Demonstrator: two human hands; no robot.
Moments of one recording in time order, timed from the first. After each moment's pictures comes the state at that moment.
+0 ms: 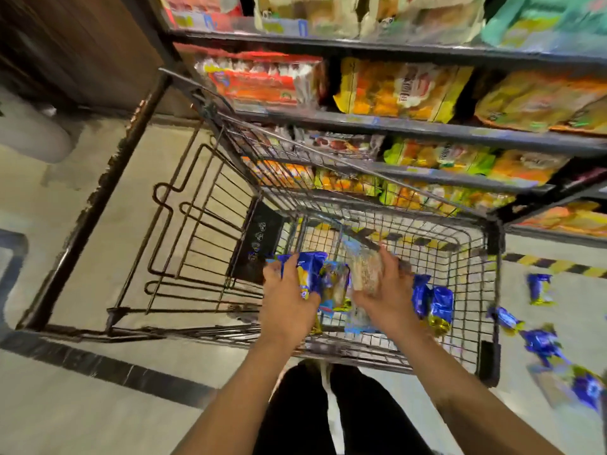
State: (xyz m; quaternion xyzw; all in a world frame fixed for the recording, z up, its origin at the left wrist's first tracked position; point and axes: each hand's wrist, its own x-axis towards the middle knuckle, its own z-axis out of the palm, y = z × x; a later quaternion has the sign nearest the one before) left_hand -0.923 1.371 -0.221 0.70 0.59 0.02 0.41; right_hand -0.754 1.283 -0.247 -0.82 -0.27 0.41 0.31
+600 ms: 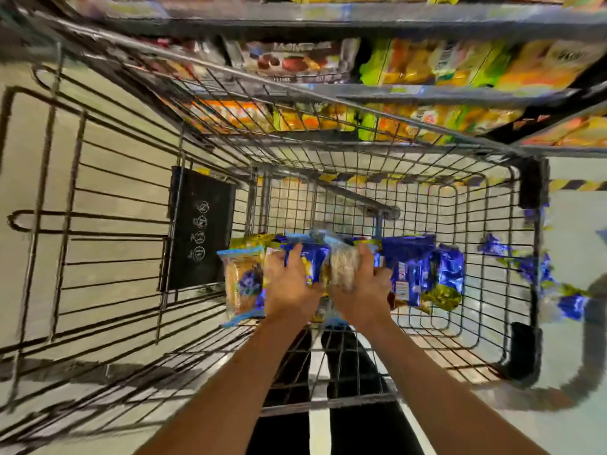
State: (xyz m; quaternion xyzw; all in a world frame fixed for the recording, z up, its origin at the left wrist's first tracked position) left_hand -0.866 1.397 -0.397 0.69 0.56 -0.15 0.43; right_hand -0.765 1.305 -0.402 -0.88 -0.13 0.42 0.19
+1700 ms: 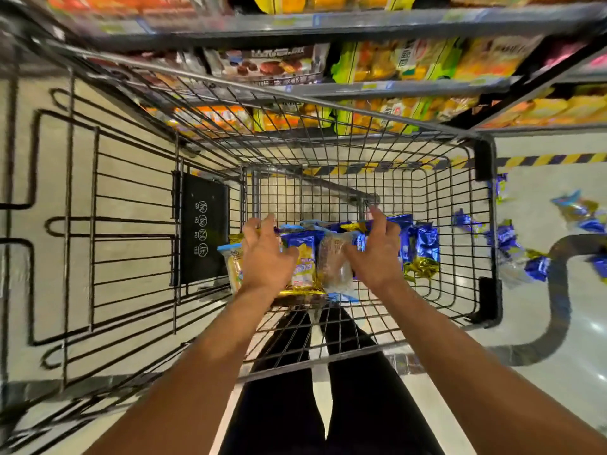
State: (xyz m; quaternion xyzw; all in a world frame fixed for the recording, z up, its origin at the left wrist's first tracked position) left_hand -0.880 1.441 -0.342 0.72 0.54 -0.08 0.43; right_hand -0.740 1.309 -0.342 -0.89 -0.16 0.33 0.27
